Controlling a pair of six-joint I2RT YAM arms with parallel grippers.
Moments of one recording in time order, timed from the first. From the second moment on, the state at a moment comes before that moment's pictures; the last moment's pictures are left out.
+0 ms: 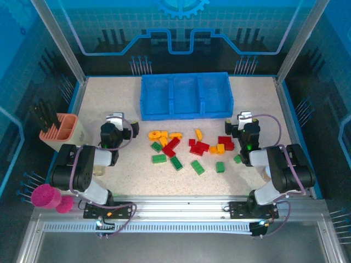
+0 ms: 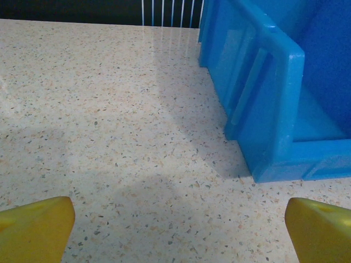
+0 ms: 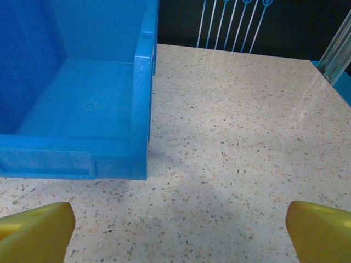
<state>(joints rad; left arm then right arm) -0.01 1.56 0.38 0.83 0.05 -0.09 0.09 1.54 0.38 0.84 0.16 -0.07</state>
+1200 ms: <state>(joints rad) -0.20 1.16 1.04 -0.38 0.09 -0.03 0.19 1.04 0.79 -0.86 0.12 0.67</state>
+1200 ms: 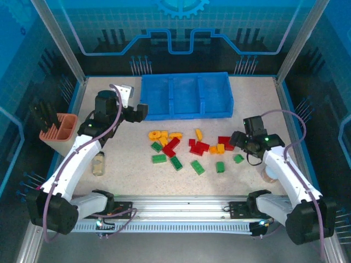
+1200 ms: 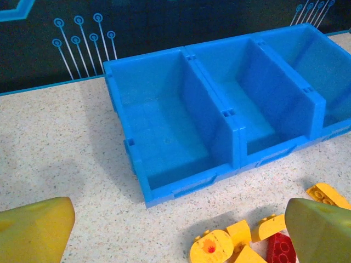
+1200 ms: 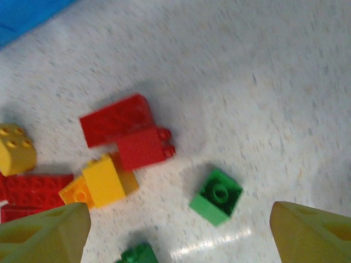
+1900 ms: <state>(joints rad) -0.20 1.23 1.07 -0.36 0.10 -0.03 0.25 1.13 0.62 -0.80 0.16 1.06</state>
